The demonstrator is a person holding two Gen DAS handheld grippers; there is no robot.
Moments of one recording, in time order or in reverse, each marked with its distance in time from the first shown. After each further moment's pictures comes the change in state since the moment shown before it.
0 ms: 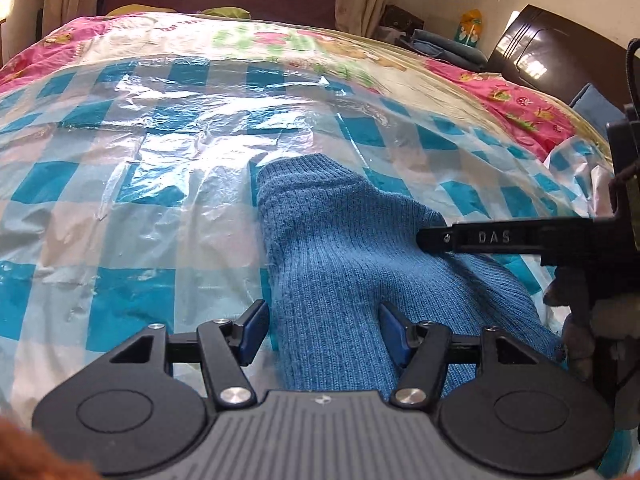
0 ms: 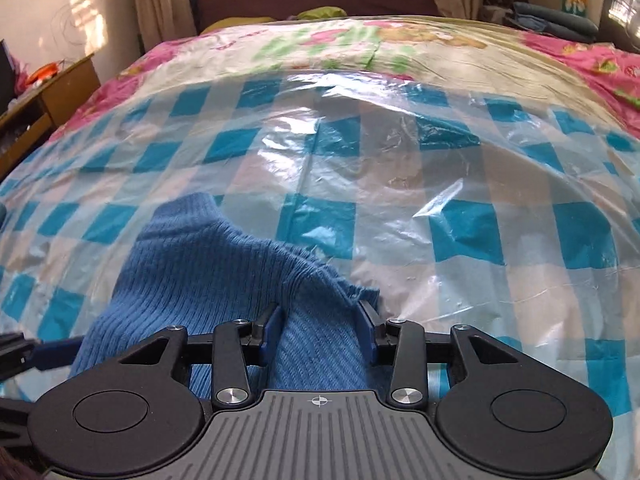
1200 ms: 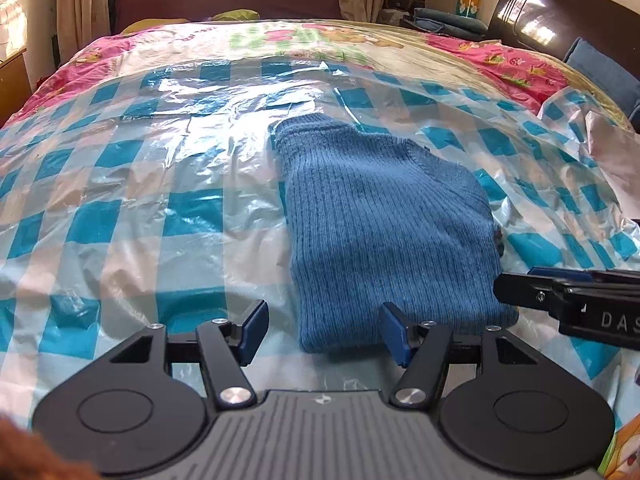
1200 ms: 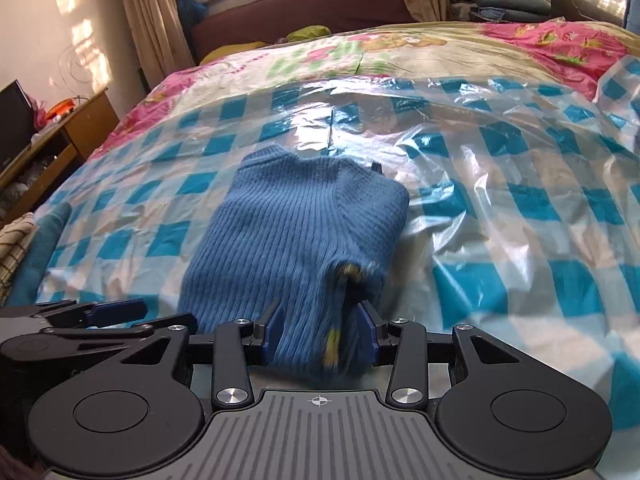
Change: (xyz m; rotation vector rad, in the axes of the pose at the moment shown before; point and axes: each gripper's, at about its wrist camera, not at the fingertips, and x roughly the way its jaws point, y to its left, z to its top) left arm -0.093 -0.038 -0.068 0.091 0.046 0.134; right arm -0.158 0.040 -0.123 0.101 -0.039 0.033
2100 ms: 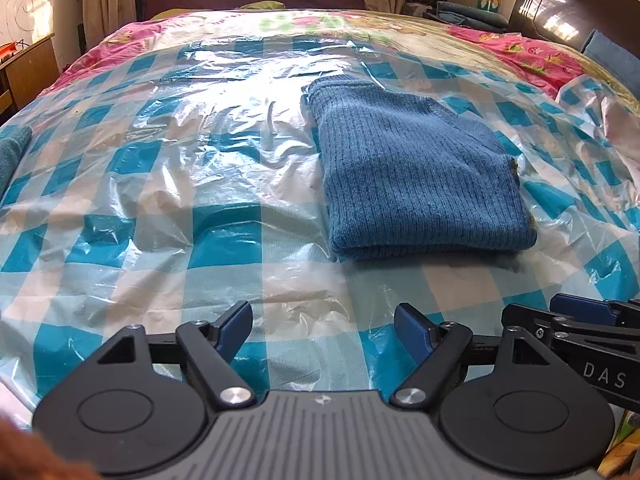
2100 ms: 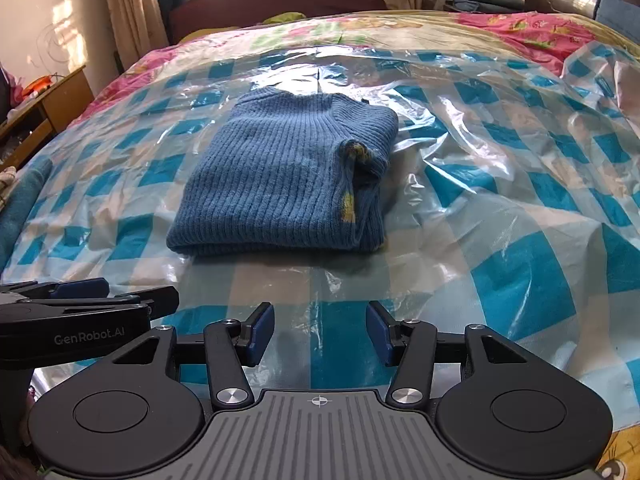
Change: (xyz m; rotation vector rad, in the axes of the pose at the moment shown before) left arm -0.016 0.005 -0.058 -0.031 0.010 0.070; right arm -0.008 0.028 -0.072 -0.008 0.018 -0.121
